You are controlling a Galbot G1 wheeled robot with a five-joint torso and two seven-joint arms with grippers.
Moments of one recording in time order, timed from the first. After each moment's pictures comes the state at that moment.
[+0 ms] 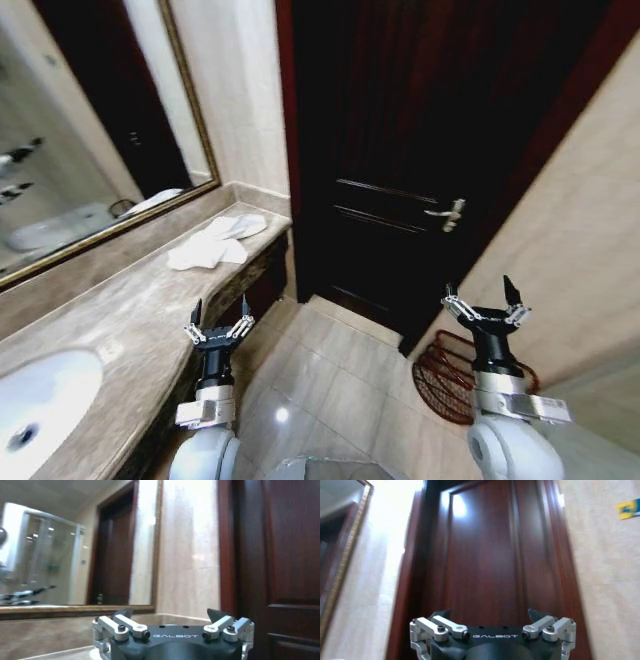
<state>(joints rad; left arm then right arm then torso) 1.80 -1.61 -0.50 -2.31 0.06 -0.28 -0.18 -1.68 1.44 0.71 2.36 0.18 0.27 0.08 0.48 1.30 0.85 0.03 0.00</state>
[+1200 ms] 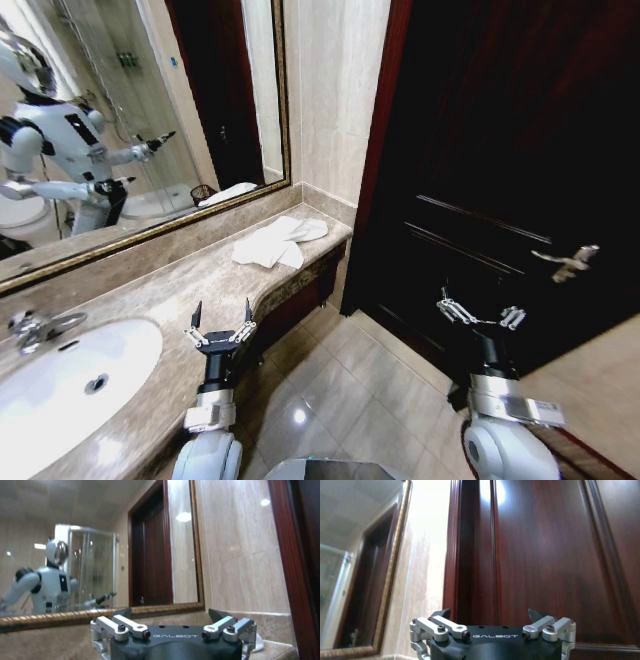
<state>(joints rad) 1.79 -1.61 -0.51 -2.26 0.13 -0.30 -0.19 -1.68 1.45 0.70 2.34 0.21 0.32 0.04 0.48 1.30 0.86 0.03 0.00</state>
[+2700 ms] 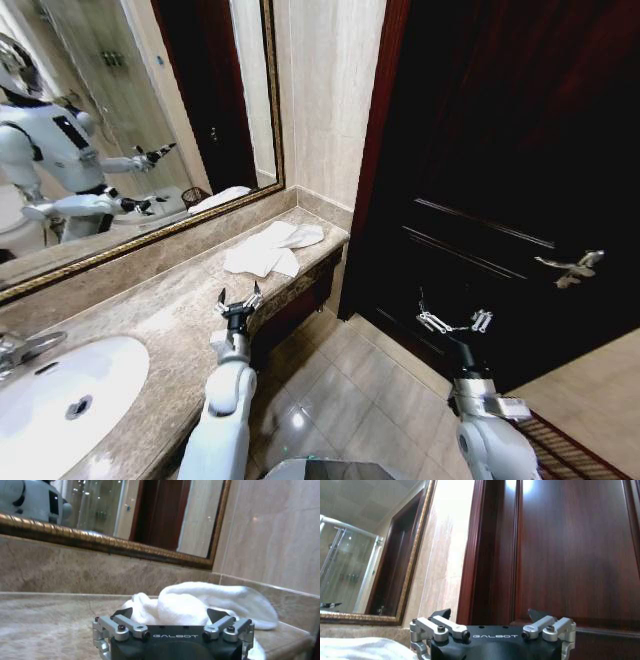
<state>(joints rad) 1.26 -1.61 -0.56 -1.84 -0.14 0.00 -0.20 -1.65 1.42 0.70 2.16 0.16 0.38 -0.09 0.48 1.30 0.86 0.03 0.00</state>
